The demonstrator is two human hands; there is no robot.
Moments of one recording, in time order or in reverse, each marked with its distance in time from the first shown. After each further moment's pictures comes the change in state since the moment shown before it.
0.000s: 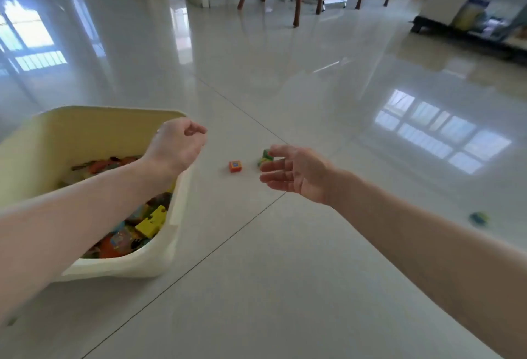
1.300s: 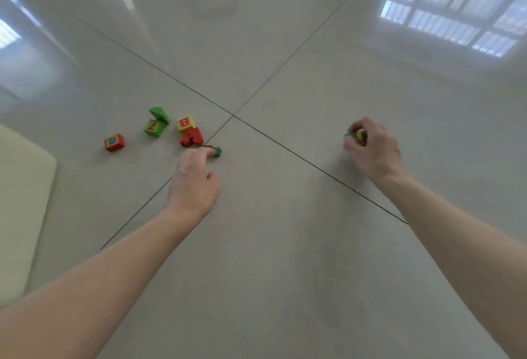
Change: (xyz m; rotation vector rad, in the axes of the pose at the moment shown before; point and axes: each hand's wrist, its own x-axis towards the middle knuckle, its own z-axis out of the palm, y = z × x) left_hand -0.006 -0.025 0.305 0.443 -0.191 0.085; right_hand 0.071 0.142 -0.336 -0.668 0.738 -0.165
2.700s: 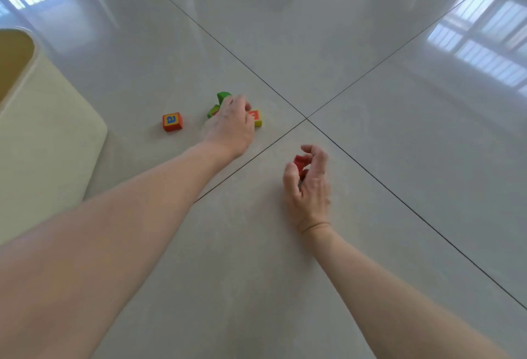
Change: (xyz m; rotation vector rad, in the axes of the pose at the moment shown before) left_hand 0.101 -0.048 -0.032 0.025 0.015 -0.013; right_hand -0.073 -0.113 0.174 0.446 -0.051 -0.249
